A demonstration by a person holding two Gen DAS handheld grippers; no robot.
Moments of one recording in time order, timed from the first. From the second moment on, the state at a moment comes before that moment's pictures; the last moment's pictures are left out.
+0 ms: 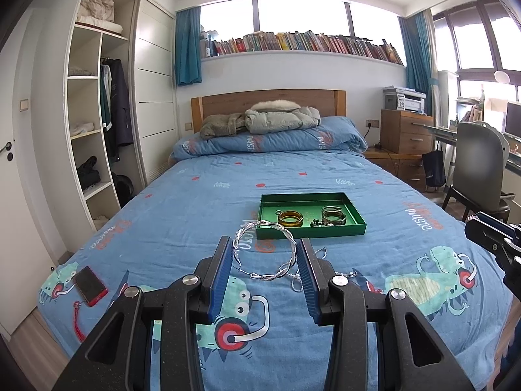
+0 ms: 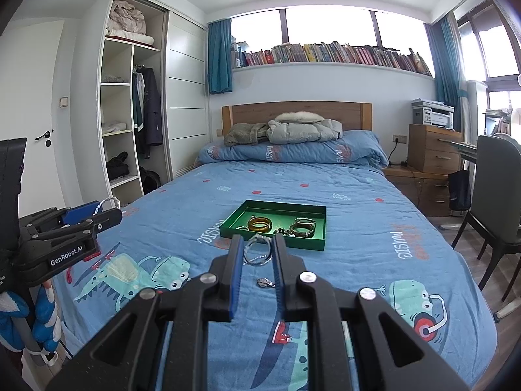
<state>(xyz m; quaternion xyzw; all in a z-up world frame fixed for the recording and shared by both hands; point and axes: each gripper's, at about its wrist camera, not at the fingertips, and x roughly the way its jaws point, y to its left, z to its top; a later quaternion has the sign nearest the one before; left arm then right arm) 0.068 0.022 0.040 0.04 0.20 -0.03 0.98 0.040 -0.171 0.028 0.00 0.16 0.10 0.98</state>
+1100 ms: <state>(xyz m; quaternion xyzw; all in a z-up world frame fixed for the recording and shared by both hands) 0.548 -0.052 -0.085 0.05 0.41 -0.05 0.91 0.537 -0.218 -0.097 0.06 0.38 0.09 0.92</state>
